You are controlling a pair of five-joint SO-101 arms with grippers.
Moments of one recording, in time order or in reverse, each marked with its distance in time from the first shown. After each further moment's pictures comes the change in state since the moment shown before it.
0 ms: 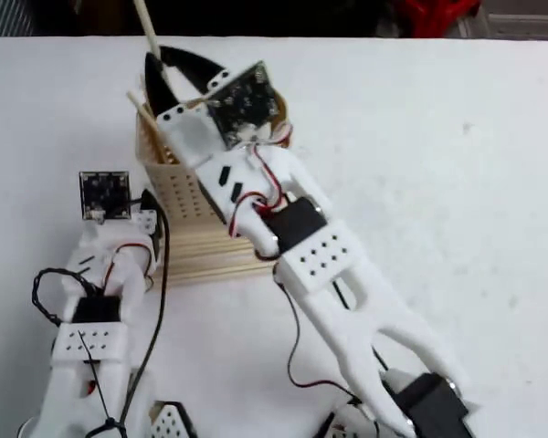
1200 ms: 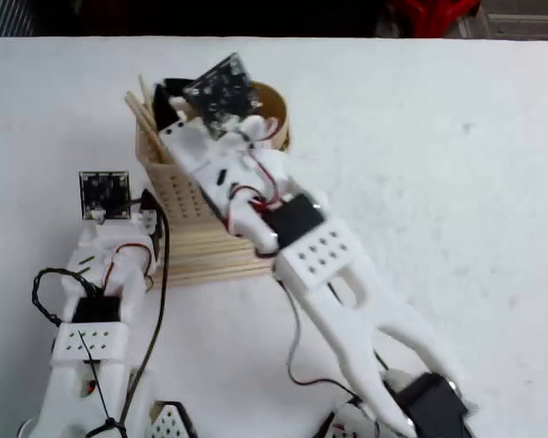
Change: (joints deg) left arm 0.0 0.0 0.0 0.0 0.0; right arm 1.3 -2.6 -1.0 16.0 0.0
